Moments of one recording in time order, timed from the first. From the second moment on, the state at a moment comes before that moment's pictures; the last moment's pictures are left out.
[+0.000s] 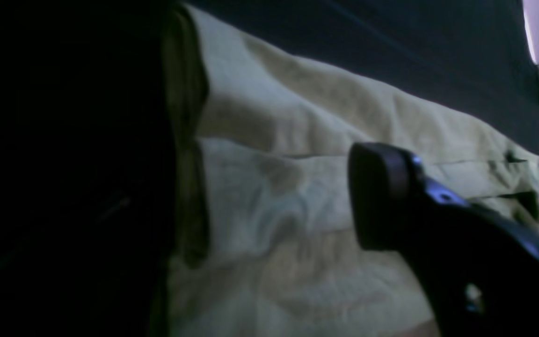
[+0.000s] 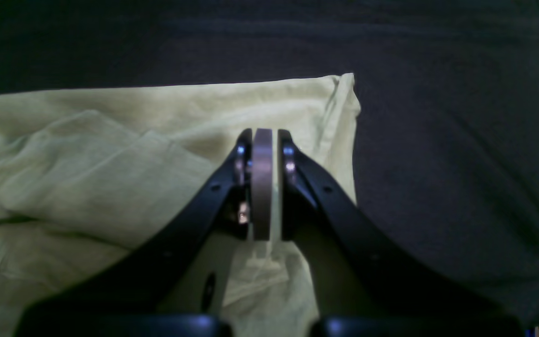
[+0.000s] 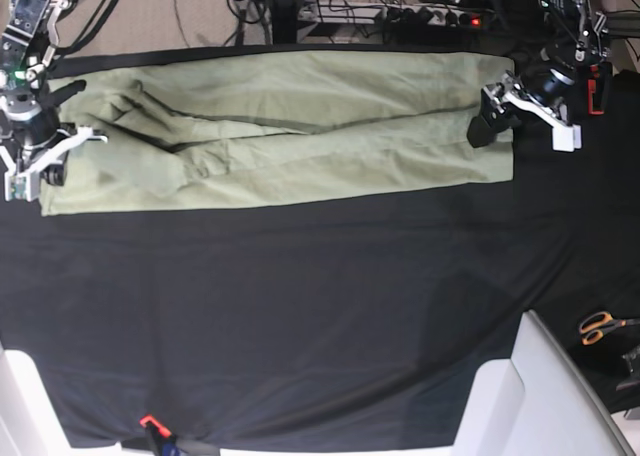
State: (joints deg) left arm 16.3 -16.7 -27.7 60.6 -43.4 -42.2 29.7; right arm -15.9 0.0 33.2 93.5 -3.0 26.8 -25.2
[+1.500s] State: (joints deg) left arm 20.6 -1.6 -13.2 104.4 24.3 -31.5 36.8; right arm -17.1 0.0 33.0 93.5 -2.8 26.8 -25.1
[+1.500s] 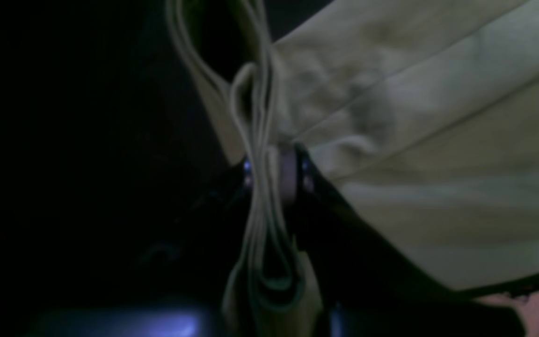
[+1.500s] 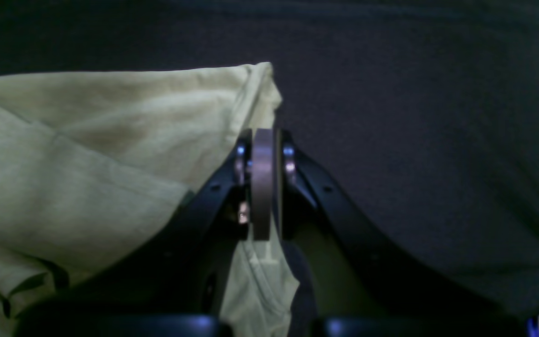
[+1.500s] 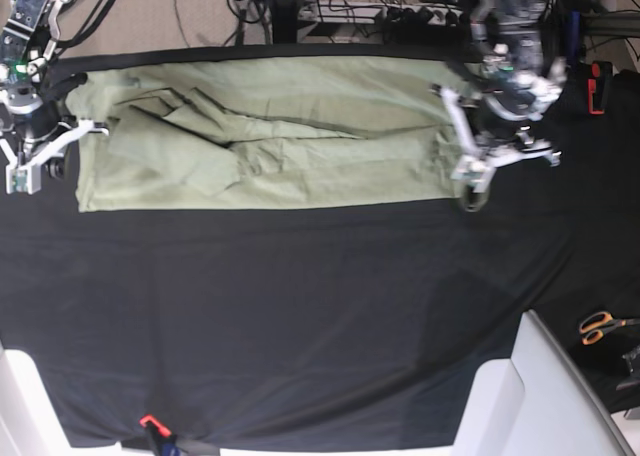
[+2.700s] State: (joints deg) left arm 15.3 4.0 14.8 92.1 25.6 -18.1 38.9; right arm -17.1 -0.1 33.1 93.5 -2.8 26.8 -25.1
